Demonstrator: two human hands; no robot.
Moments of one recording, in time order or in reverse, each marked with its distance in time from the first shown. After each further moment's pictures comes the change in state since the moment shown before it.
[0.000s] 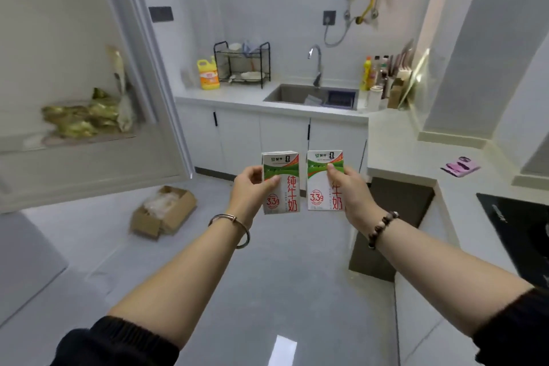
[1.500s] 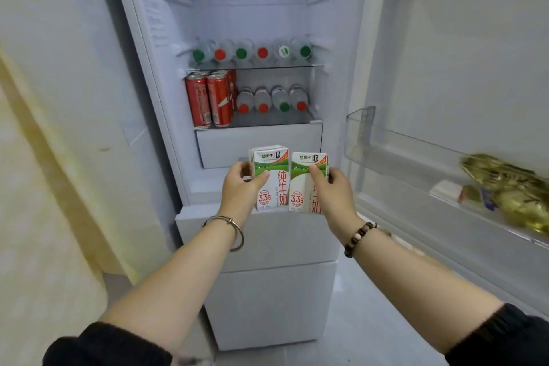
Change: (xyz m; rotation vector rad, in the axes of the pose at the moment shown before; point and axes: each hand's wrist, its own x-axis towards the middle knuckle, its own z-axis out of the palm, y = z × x) left_hand -0.119 0.020 -0.538 0.130 1.294 0.103; right_hand -0.043 0.019 0.650 -0.052 -0.918 -0.081
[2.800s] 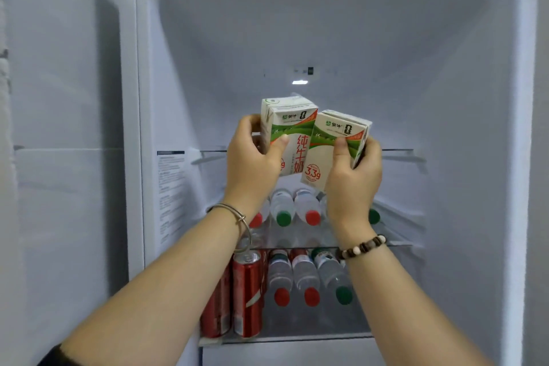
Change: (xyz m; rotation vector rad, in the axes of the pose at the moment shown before) left_hand 0.332 0.207 -0.024 0.030 0.168 0.941; right_hand 0.269 -0.229 0.188 0.410 0.276 -0.891
